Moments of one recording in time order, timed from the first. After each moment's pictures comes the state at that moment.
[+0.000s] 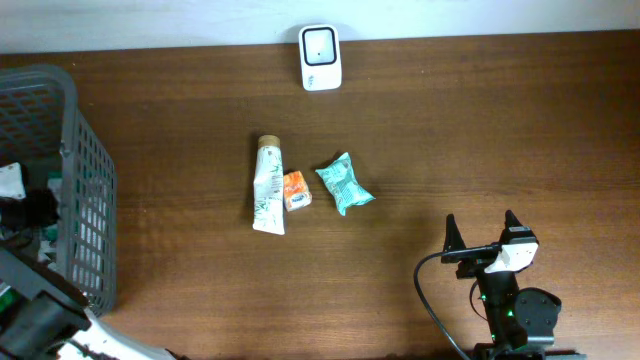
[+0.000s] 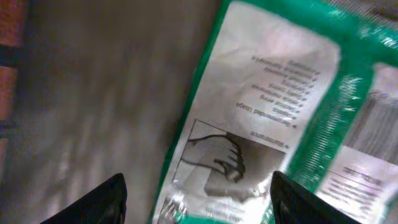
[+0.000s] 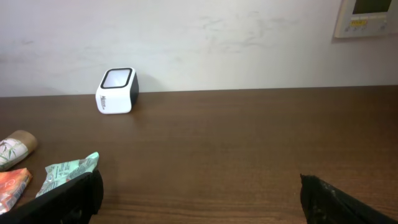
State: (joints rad) left arm 0.81 2.03 1.52 -0.76 0.12 0.42; right arm -0.07 0.01 0.01 -0.06 -0.13 0.07
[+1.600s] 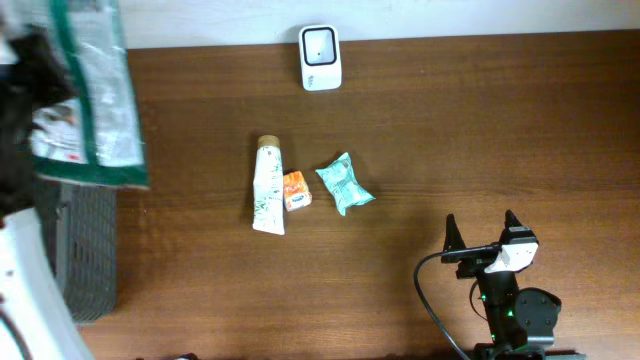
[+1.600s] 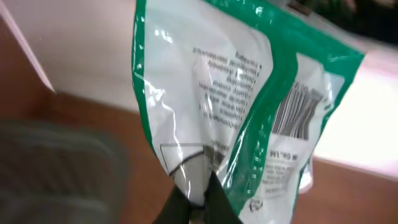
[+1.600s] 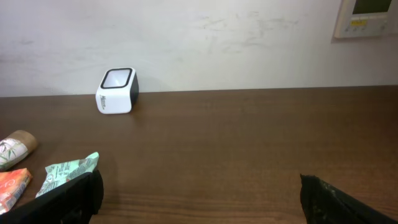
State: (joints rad) left arm 0.30 1.49 2.03 -0.97 0.22 -0.14; right arm -0.07 0.01 0.01 -0.06 -0.13 0.07
